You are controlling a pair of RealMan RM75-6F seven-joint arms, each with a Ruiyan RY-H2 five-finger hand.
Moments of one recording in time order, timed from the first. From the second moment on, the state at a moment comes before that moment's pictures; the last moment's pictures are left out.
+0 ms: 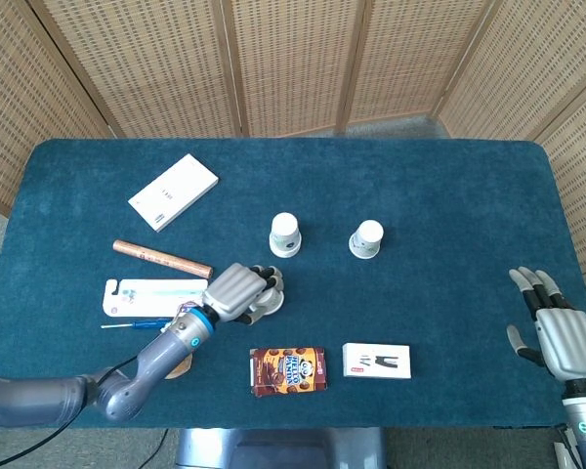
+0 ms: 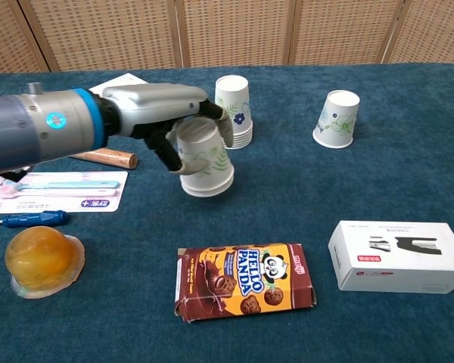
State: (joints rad) left arm -0.91 -1.55 -0.16 -1.62 1.07 0.83 0.40; right arm 0.15 -1.00 0.07 -1.73 -1.45 1.37 -0.02
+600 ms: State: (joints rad) left arm -1.06 -1.74 -0.22 -1.40 0.98 0.74 0.39; right arm 0.13 -0.97 0.07 -1.77 -1.45 1.40 -0.04
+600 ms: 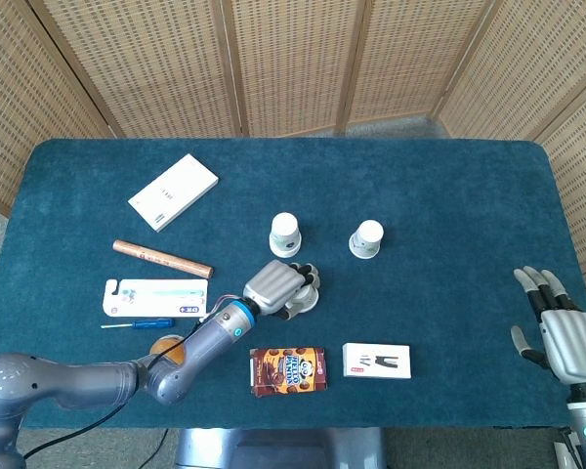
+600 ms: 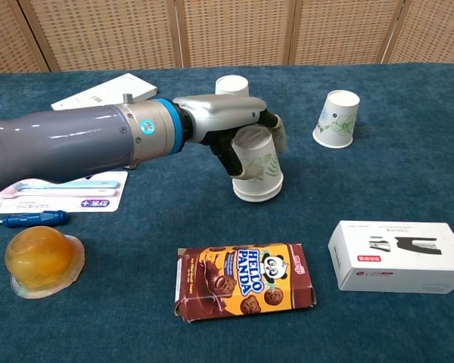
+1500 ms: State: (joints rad) left arm -0.90 -1.24 -0.10 -1.93 1.03 0.93 0.42; right arm 0.22 -1.02 0.10 -1.73 -1.44 1.29 -0.04
